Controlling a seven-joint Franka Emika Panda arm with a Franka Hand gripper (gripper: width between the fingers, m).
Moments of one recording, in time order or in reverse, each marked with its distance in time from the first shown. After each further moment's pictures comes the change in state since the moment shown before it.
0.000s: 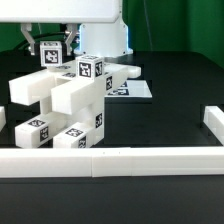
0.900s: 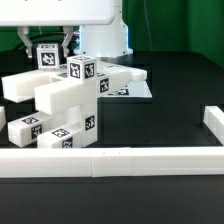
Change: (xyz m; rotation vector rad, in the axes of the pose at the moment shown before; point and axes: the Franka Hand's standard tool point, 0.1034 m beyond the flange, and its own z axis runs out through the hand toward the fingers) arm -0.007 0.004 0.004 0.026 0.002 0.064
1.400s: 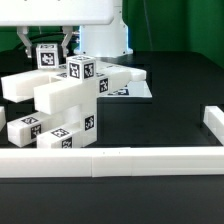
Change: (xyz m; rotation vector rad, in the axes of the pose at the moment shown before) arm 0.000 0.000 0.000 0.000 0.000 0.012
